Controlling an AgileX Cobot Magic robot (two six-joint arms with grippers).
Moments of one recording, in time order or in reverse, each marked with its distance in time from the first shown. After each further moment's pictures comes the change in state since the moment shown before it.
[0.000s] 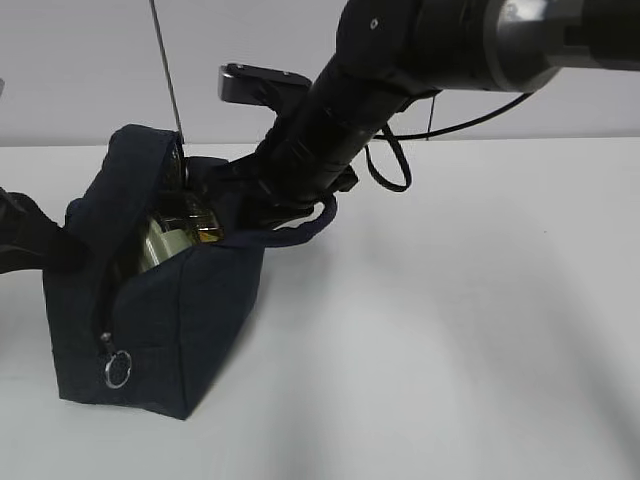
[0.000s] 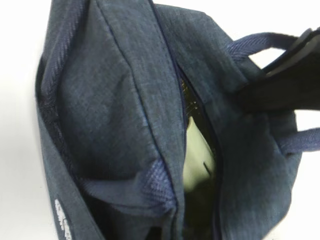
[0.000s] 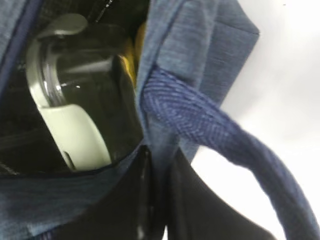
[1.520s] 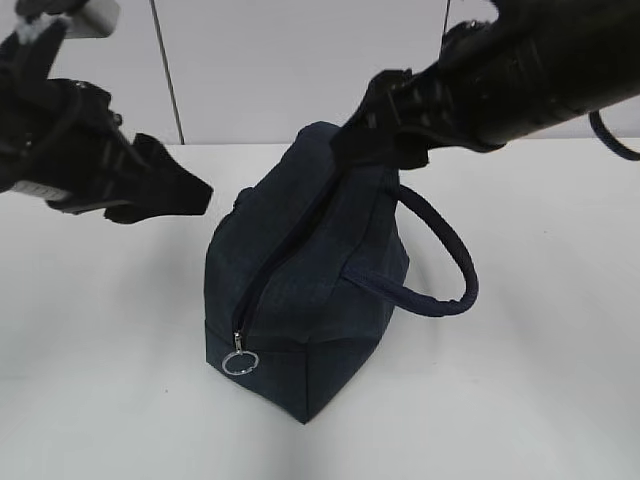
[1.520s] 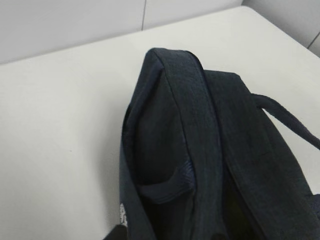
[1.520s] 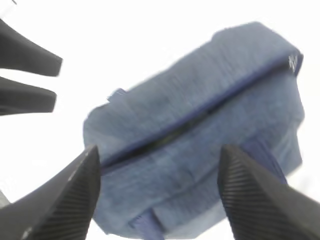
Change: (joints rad) left arm -0.309 0.027 -0.101 -0.008 -0.219 -0.014; right arm -0.071 -0.666 0.556 0.057 -0.250 -0.218
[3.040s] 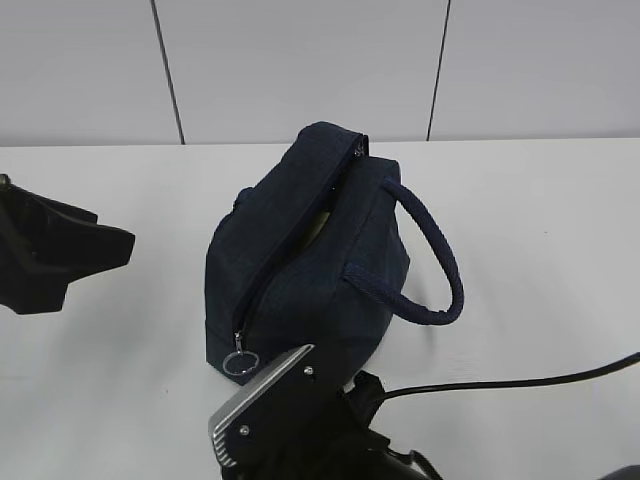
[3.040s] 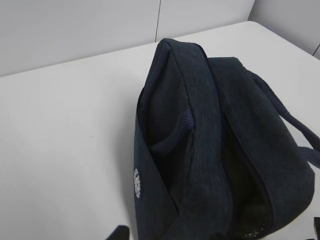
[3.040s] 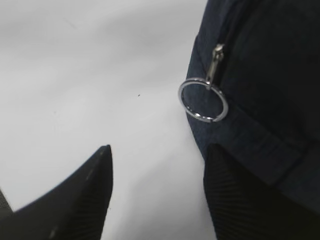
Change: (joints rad) left arm 0.000 -0.292 0.272 -0.008 -0.113 0.034; right arm 0.676 0.512 0.526 0.029 -1.355 0.133
